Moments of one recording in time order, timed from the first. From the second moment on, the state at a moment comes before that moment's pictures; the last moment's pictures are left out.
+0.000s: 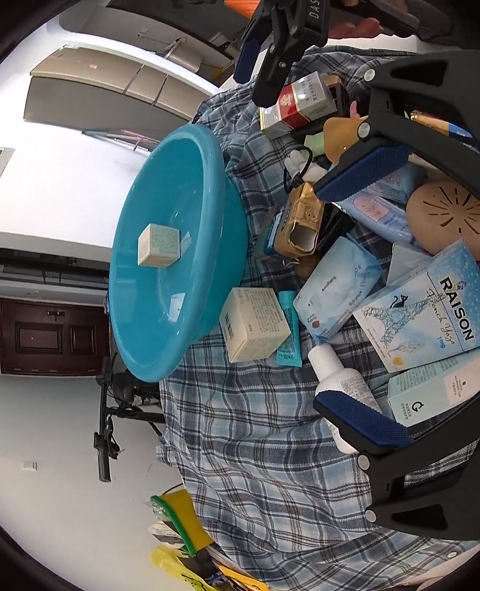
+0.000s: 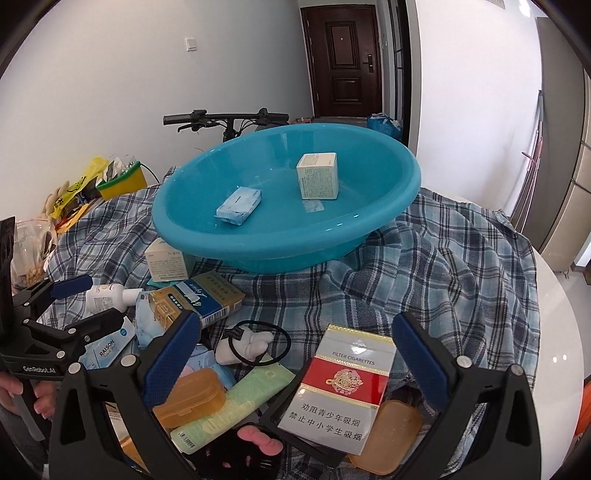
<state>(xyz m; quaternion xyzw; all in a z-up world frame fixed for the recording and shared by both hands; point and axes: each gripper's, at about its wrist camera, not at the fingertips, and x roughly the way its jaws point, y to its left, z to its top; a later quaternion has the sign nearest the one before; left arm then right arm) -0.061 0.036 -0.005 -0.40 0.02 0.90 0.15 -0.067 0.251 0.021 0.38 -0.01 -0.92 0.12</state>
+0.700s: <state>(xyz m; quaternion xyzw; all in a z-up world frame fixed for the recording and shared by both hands) -0.100 0.121 -0.020 -0.44 0.17 0.86 0.21 -0.075 0.279 0.024 0.39 -0.02 -0.92 0.09</state>
